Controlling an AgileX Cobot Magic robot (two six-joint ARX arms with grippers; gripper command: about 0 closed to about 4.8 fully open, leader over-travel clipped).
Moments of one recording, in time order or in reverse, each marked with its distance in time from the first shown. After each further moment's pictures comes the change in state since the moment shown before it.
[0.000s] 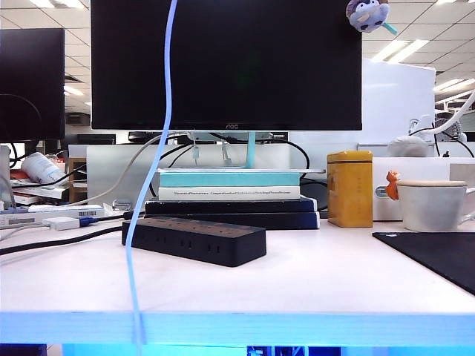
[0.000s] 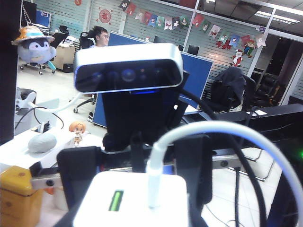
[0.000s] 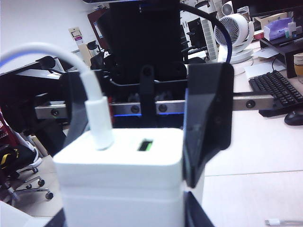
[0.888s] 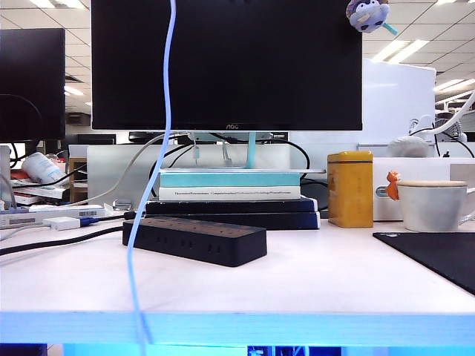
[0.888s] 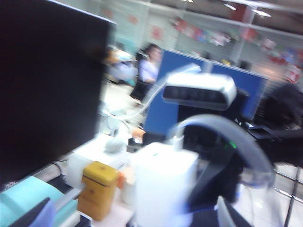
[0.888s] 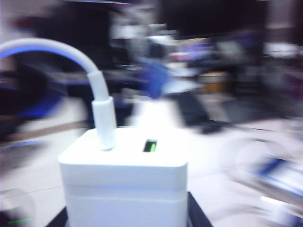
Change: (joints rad) left arm 0.270 -0.004 0.001 0.041 0.031 -0.045; right arm 0.000 0.003 -0.001 -0.125 0.343 -0.253
